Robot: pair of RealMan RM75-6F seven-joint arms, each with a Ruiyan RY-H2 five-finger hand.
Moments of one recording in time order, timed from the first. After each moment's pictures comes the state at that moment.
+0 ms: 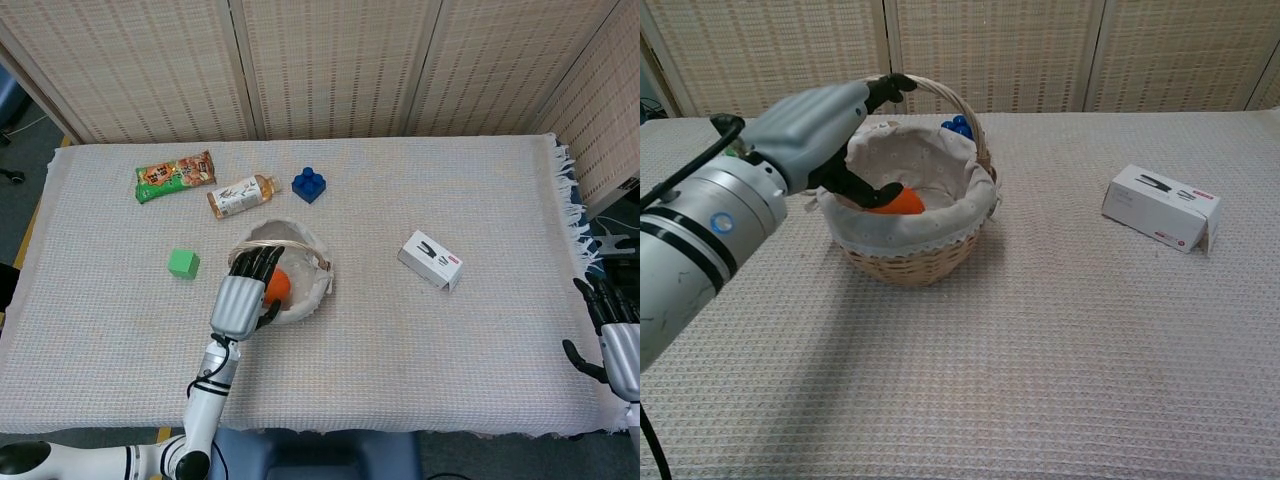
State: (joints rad) left arm -0.64 -1.85 -0.30 -1.62 1.21 1.33 0.71; right arm 0.05 -0.98 0.06 -1.68 -1.49 1.47 0.02
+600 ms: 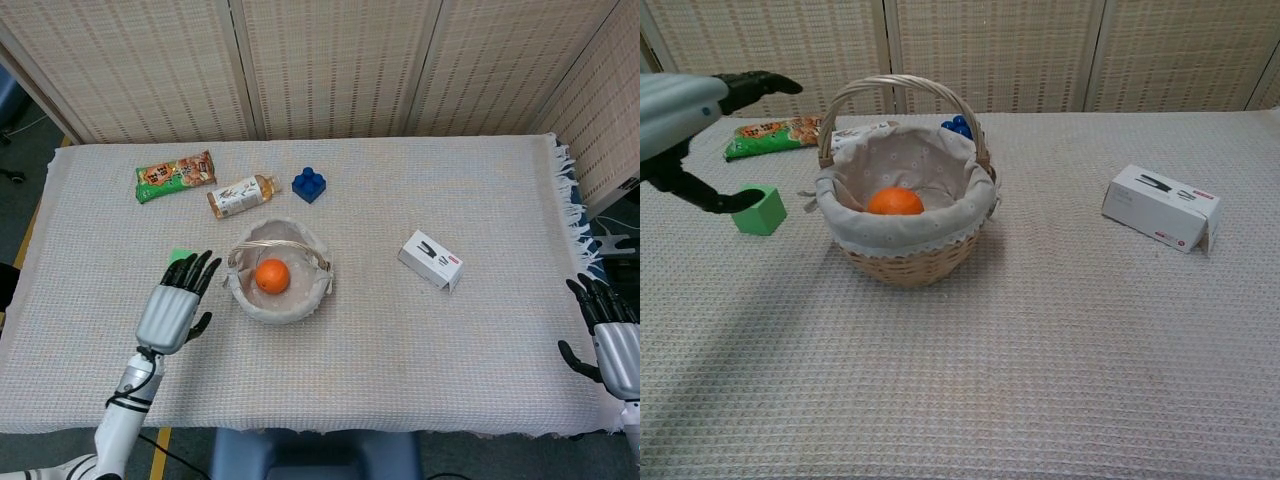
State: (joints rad) left arm -0.48 -1.36 -0.10 -1.84 1.31 1.36 0.65; right arm 0.06 -0.98 0.05 -1.69 -1.49 1.44 0.00
